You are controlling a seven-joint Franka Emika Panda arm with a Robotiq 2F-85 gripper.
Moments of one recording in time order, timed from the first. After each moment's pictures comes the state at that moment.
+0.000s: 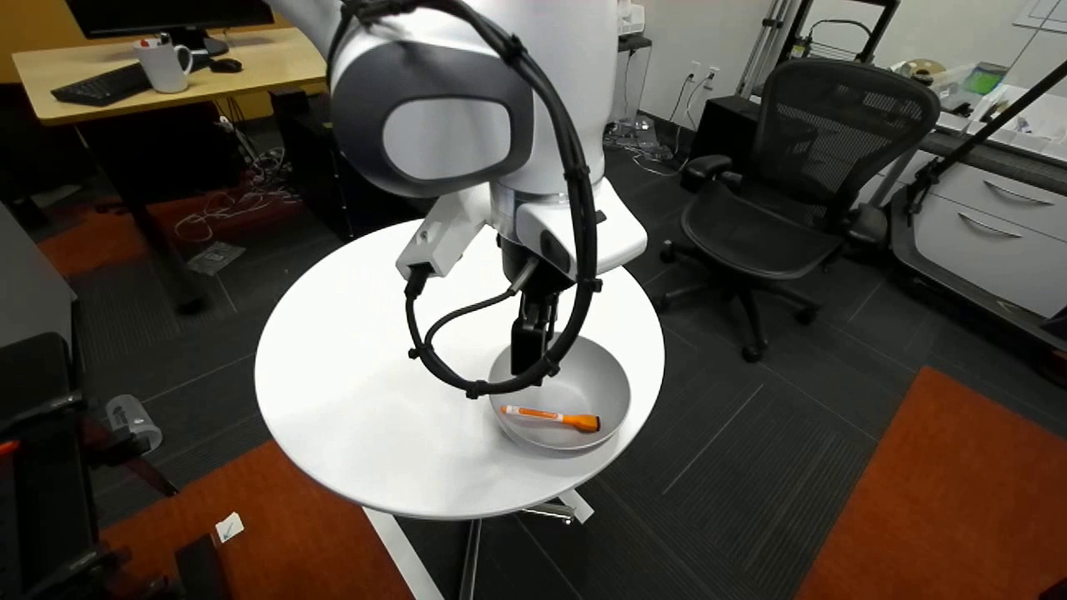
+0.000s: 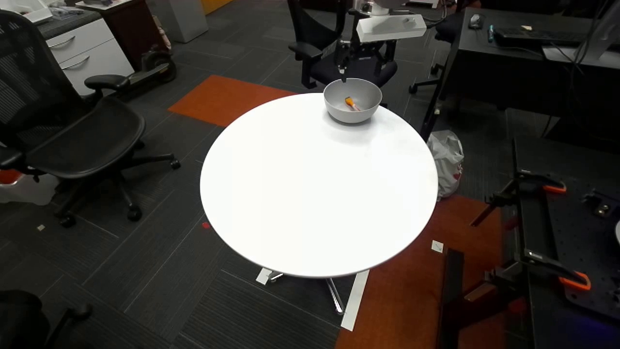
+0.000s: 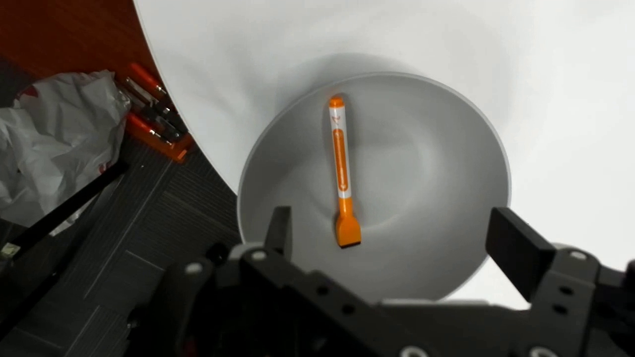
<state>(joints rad) -0.19 0.52 -0.17 -1.87 0.12 2.47 0.50</state>
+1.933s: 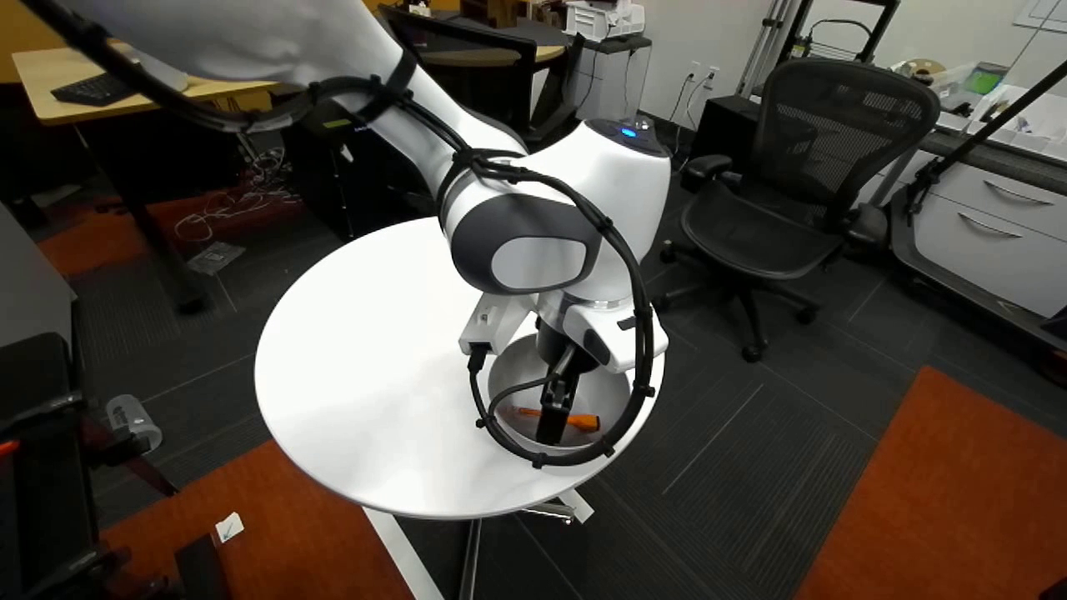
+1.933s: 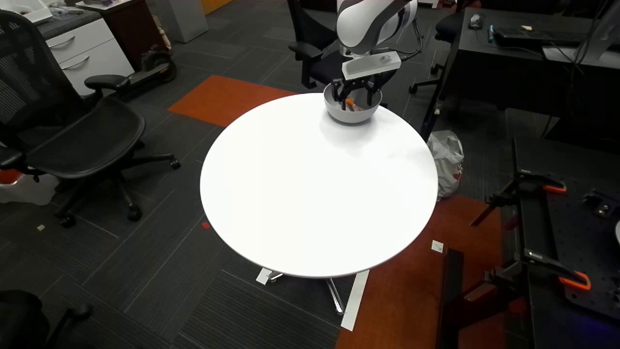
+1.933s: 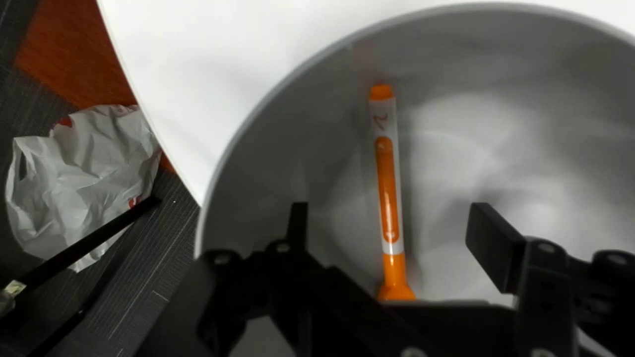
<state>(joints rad) -0.21 0.85 -0.20 -1.56 0.14 2.32 0.50</state>
